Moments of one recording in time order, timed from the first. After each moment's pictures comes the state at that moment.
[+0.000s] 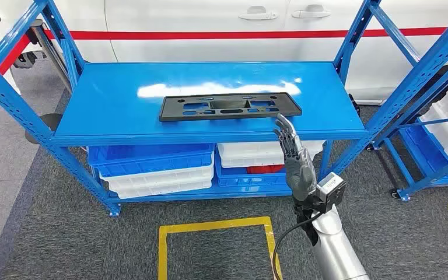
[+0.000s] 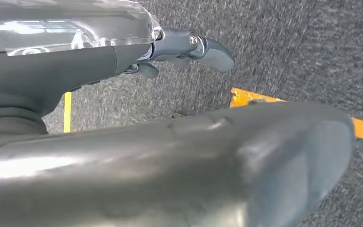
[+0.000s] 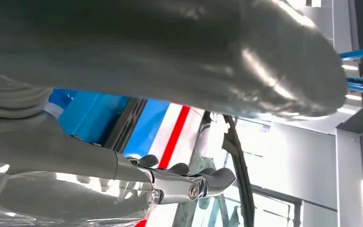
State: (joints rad) left arm -0.10 -0.09 1.40 -0.22 -0.88 -0.07 -0.27; right arm -0.25 -0.02 0.15 -1.38 0.04 0.16 -0.68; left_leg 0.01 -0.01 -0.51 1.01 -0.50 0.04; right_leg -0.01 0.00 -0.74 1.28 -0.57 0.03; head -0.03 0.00
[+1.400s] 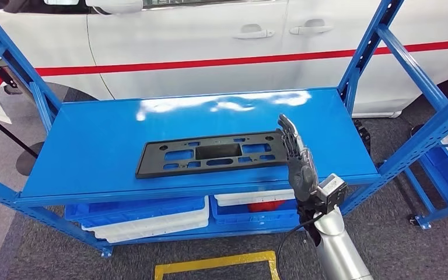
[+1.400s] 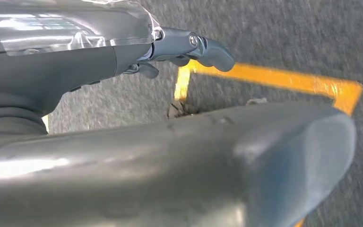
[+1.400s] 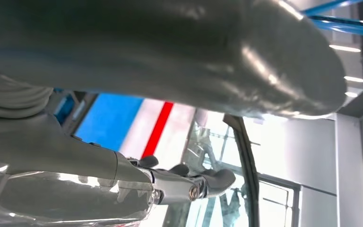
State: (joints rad) left arm -0.11 -0.09 1.39 -0.22 -0.89 -0.06 -0.26; right arm -0.26 -0.03 0.17 -1.40 0.07 0.15 -0.68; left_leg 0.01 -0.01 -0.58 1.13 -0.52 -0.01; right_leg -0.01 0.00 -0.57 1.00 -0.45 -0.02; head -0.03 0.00
